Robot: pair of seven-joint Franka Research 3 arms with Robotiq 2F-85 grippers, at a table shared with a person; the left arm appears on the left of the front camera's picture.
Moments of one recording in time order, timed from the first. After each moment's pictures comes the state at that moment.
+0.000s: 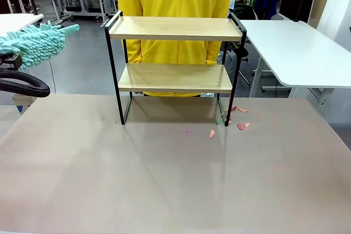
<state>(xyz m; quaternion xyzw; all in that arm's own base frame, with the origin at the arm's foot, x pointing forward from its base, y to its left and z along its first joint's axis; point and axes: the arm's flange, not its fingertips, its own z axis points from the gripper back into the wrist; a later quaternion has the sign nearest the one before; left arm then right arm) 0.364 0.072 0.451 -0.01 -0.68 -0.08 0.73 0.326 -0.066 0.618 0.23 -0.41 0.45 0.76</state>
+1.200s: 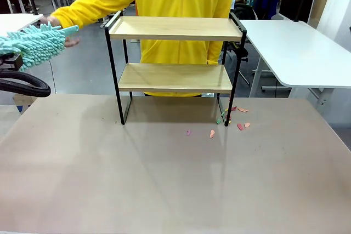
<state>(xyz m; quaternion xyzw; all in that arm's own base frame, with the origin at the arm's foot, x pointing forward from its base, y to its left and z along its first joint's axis) 0.363 0.071 0.452 -0.01 -0.68 -0.08 0.73 0.326 -0.066 0.618 0.23 -0.41 0.45 0.76</state>
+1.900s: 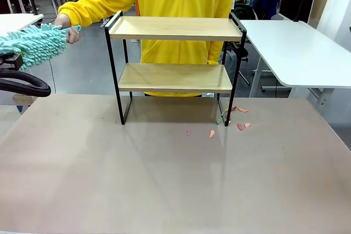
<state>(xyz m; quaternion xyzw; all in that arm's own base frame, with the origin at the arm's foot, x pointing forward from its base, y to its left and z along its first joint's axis) 0.364 0.071 0.452 -0.01 -0.68 -0.08 0.73 0.326 -0.066 0.618 0.23 -0.41 0.45 0.76</state>
